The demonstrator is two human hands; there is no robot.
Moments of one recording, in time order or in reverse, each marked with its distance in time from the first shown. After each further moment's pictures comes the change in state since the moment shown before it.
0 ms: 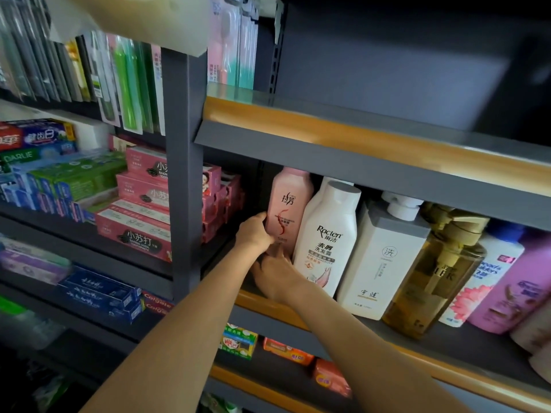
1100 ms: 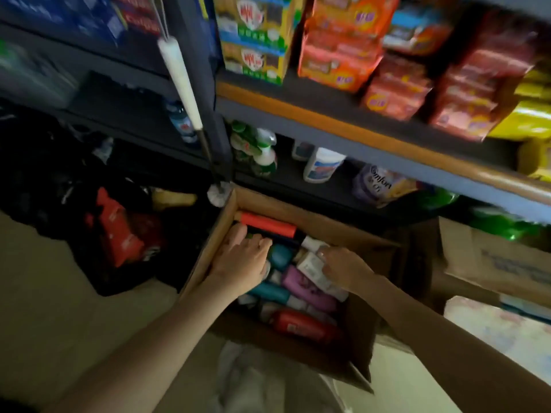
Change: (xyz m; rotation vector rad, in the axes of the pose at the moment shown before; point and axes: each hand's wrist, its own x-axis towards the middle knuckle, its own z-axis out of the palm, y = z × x) left_hand -0.356 -0.296 0.179 0.801 -0.744 0.199; right_hand -0.216 0.138 0.398 0.039 -0.637 0.160
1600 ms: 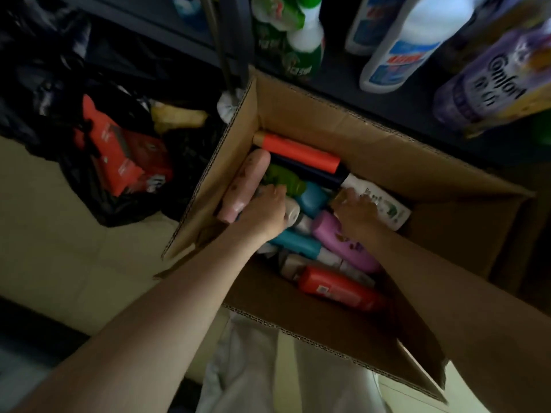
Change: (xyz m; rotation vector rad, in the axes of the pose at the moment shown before) left_hand 0.064 -0.021 0.132 -0.400 -0.211 -0.299; right_hand 0.137 -0.001 0.120 -0.326 -0.215 0.127
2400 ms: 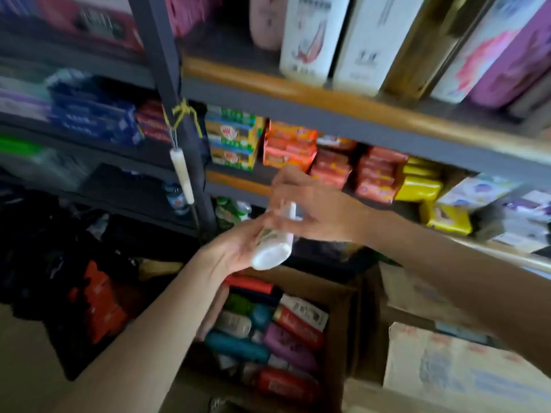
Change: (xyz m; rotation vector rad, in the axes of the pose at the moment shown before) left_hand -0.186 0.141 -0.260 -1.632 -0.389 0.287; right_hand -0.372 0.072 -0.277 0.303 0.956 -0.748
